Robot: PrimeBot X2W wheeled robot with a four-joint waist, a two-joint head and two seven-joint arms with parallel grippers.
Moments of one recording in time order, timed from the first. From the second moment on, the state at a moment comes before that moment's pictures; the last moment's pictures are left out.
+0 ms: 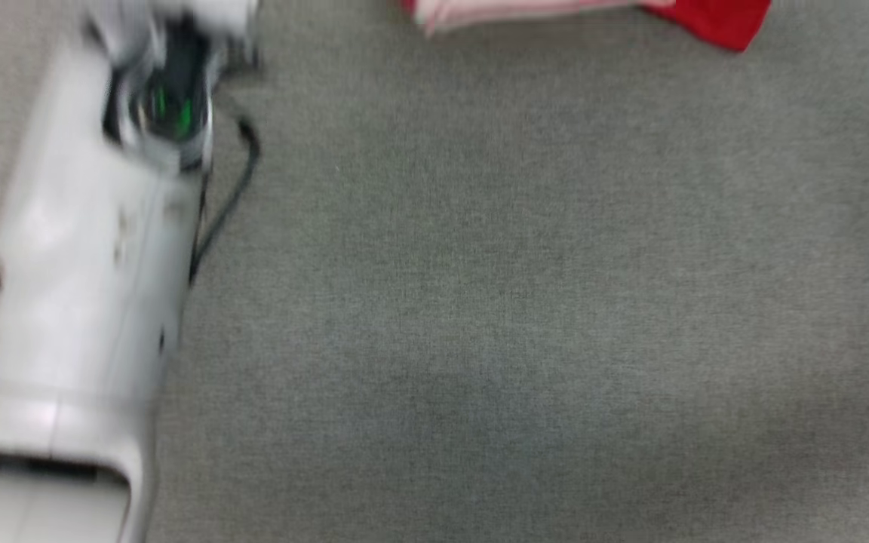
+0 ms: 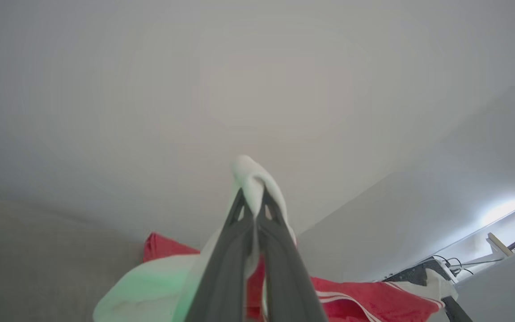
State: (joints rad) left arm -1.20 0.20 -0.25 0.68 -1.10 -0.13 -0.01; right arm -1.21 -0.67 0.70 0.53 1.15 0.13 -0.18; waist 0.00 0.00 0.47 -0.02
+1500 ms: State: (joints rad) left arm 0.10 0.46 -0.23 -0.32 -1.18 0.24 0.17; right arm -0.25 -1.01 0.65 -0.02 1.25 0.13 0.02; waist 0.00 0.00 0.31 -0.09
